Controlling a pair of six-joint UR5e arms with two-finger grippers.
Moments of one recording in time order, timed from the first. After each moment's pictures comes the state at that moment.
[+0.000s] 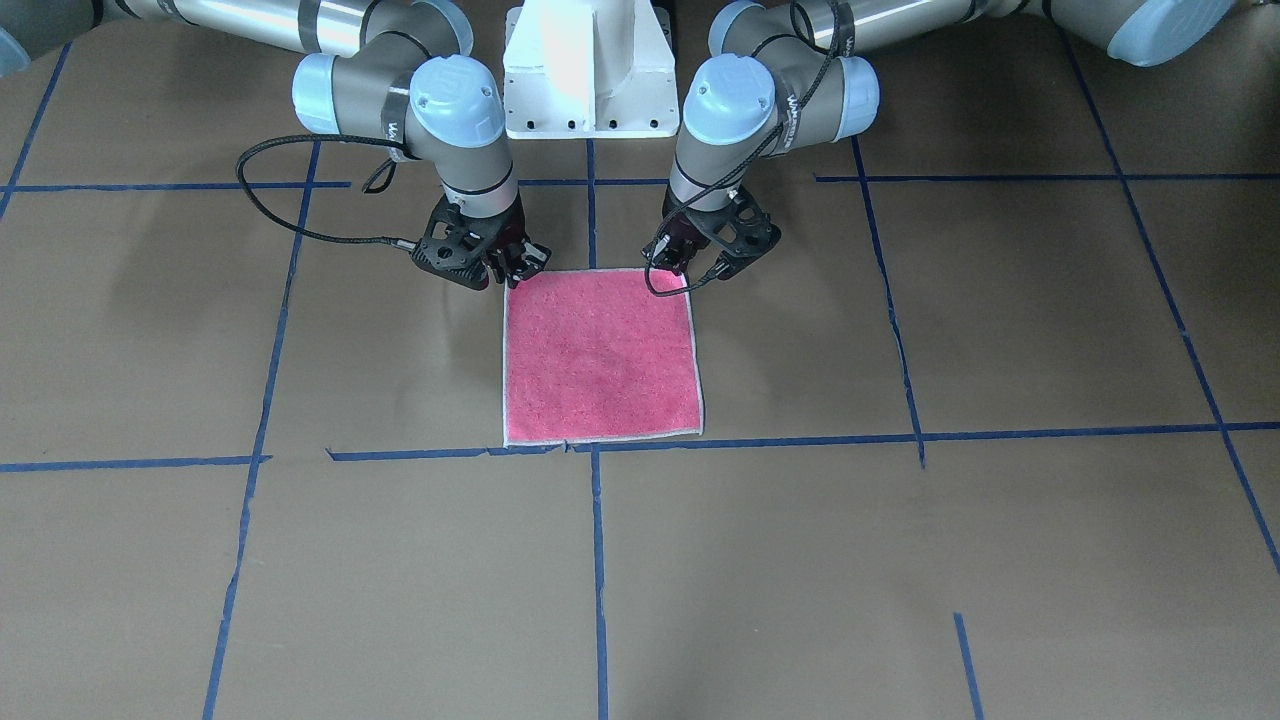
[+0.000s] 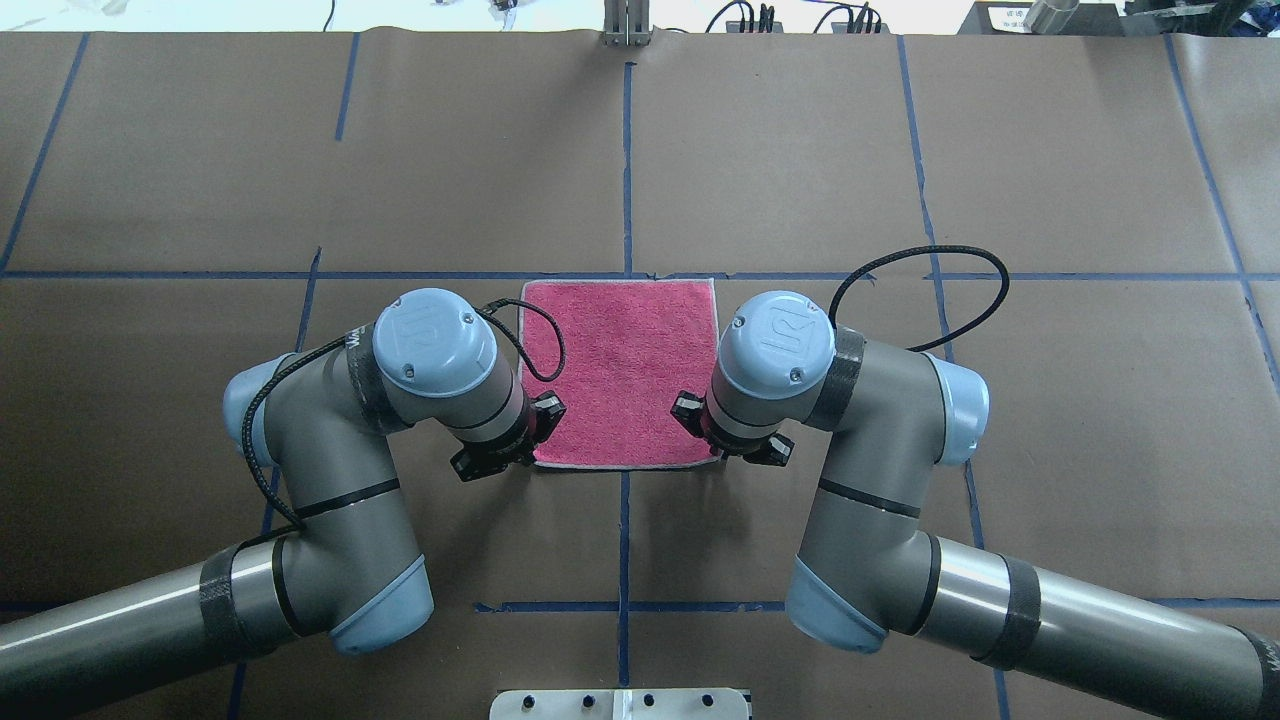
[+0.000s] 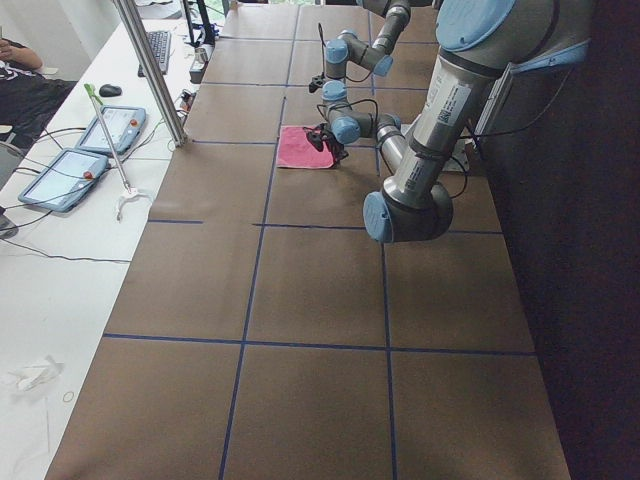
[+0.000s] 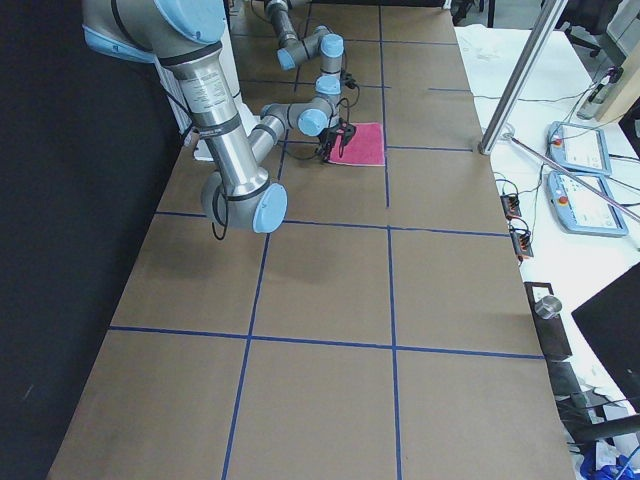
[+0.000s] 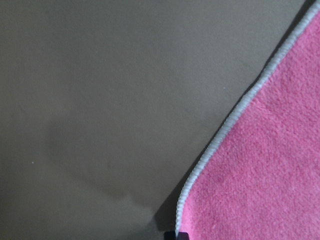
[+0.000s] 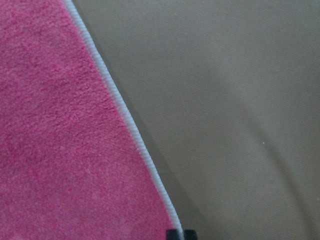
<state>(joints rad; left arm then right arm) -0.45 -2.16 -1.66 -1.70 -1.93 -1.90 0.44 -1.00 1.68 -1.51 1.88 1.72</state>
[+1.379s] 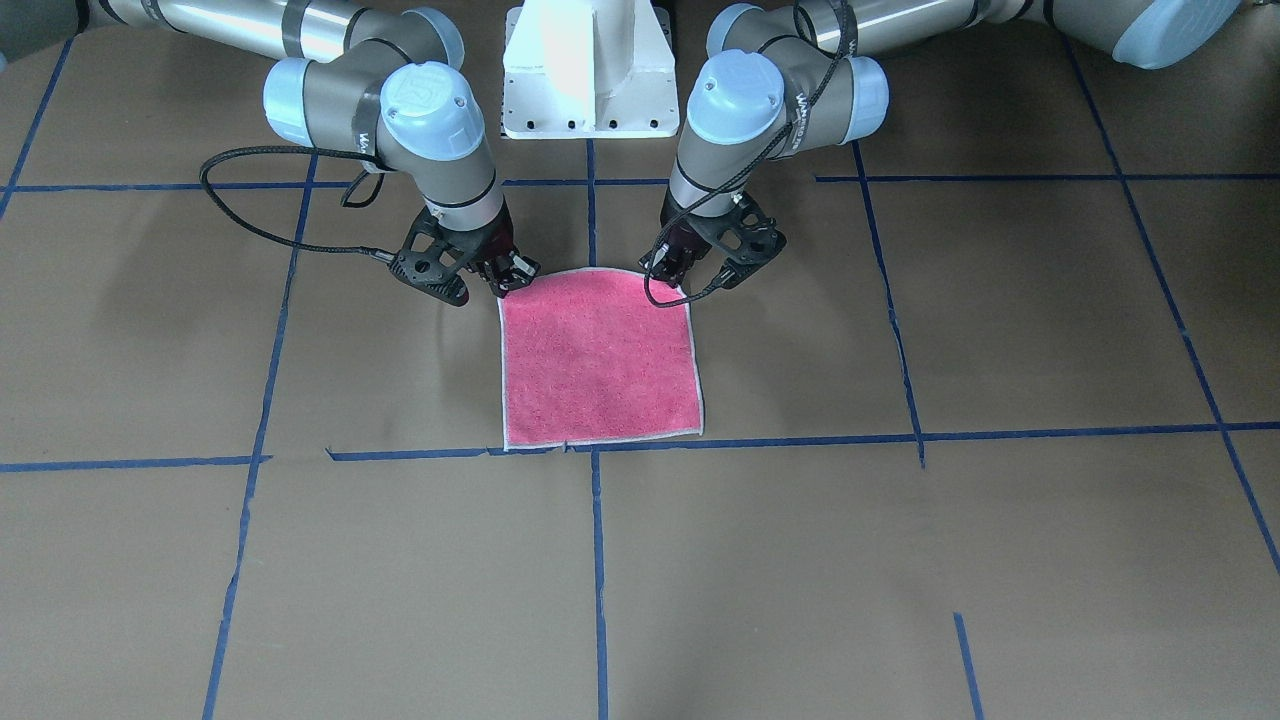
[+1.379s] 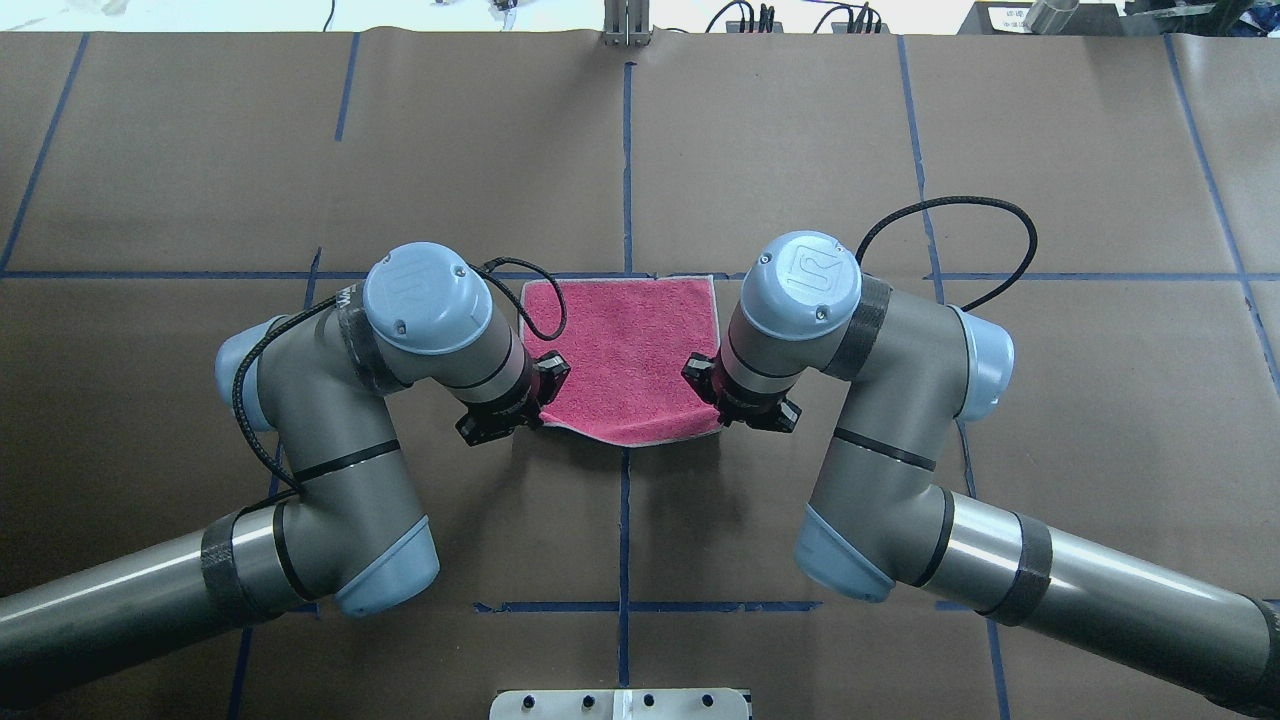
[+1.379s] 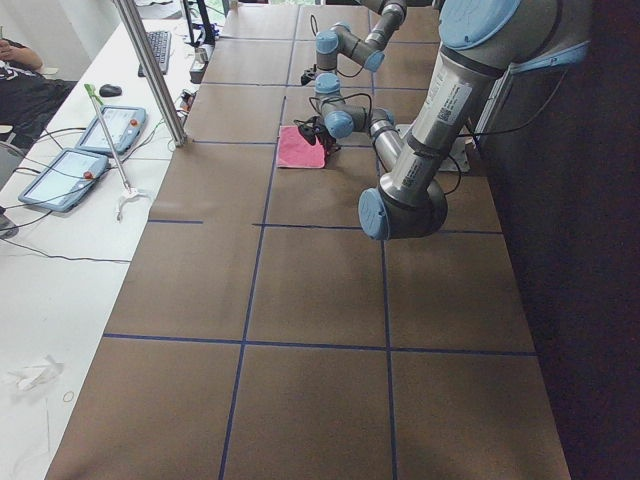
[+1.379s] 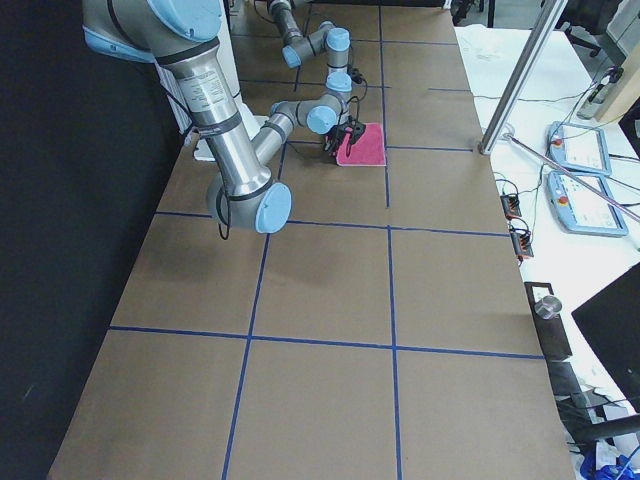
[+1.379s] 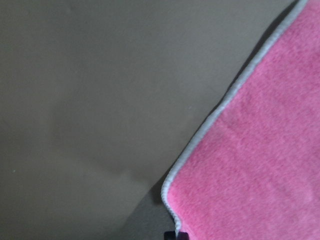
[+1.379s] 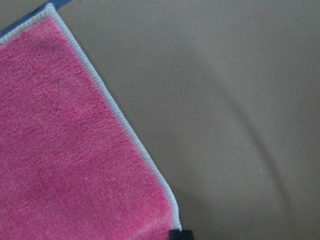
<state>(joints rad) -0.51 -2.19 -1.66 -1.71 -1.94 -1.92 0.52 -0.99 1.68 -1.52 1.96 1.73</state>
